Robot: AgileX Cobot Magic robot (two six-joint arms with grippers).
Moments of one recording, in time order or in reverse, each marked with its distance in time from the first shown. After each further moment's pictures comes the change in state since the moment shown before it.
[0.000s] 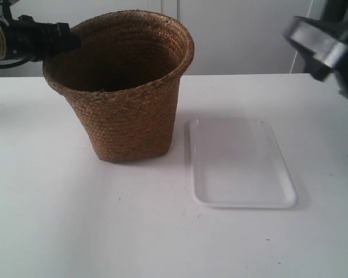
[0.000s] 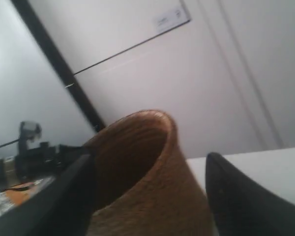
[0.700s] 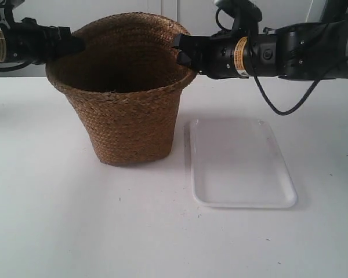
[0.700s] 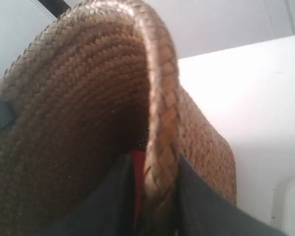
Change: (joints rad) left arm 0.000 0.000 0.017 0.021 -0.068 0.016; right arm 0.184 0.854 -0.738 -0.676 0.222 0.728
